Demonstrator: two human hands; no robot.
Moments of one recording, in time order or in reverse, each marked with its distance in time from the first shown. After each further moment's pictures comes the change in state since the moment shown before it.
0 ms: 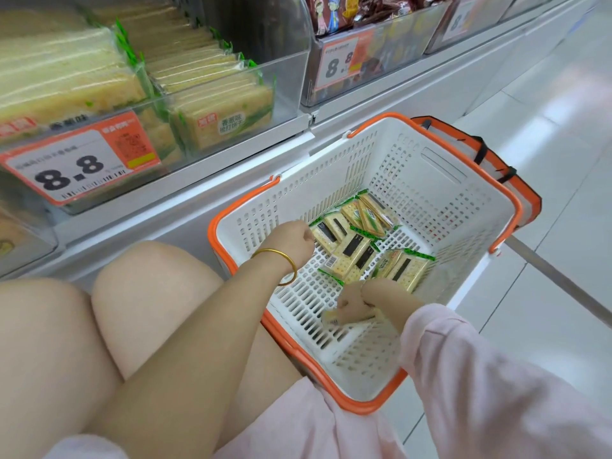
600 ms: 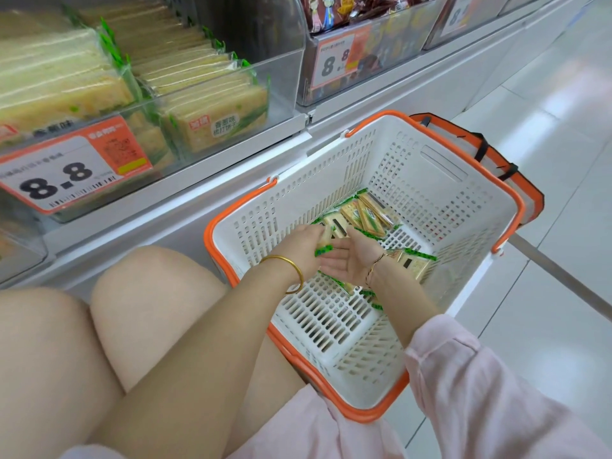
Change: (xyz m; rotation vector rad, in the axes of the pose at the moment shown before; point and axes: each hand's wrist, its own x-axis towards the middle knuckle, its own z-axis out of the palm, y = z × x) left_hand 0.012 -0.003 0.018 0.083 -0.075 0.180; right_hand -0.027 -0.009 -0.045 2.157 0.329 -0.011
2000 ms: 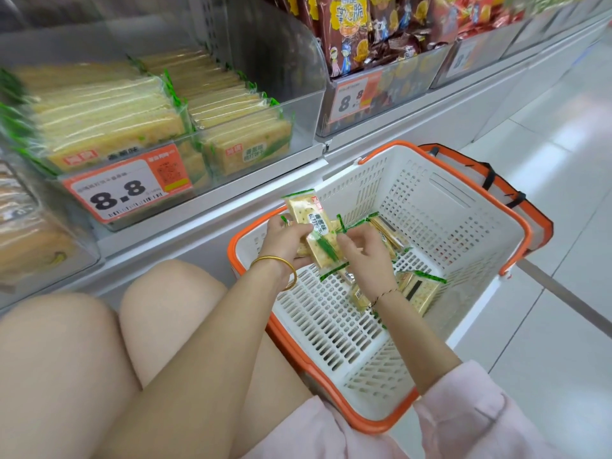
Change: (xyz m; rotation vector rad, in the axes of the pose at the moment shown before) left_hand -0.028 0.011 -0.045 -1.333 0.346 -0.395; right_hand -0.055 0.009 0.027 -0.576 0.228 -0.860
